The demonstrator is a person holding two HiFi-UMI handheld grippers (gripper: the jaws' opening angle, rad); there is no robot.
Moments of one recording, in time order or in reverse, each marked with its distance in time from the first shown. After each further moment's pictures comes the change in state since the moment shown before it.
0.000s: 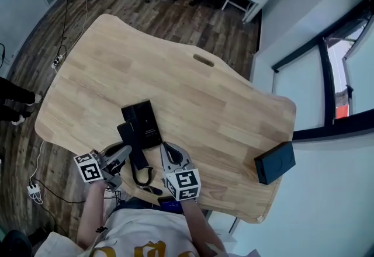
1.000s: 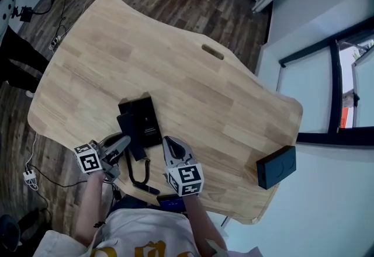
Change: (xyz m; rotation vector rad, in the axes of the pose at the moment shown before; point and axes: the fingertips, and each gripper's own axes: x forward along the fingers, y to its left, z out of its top) left arm 0.015 0.069 -0.007 -0.066 0.010 0.070; right arm 0.036 -0.029 -0.027 0.011 0.105 0.026
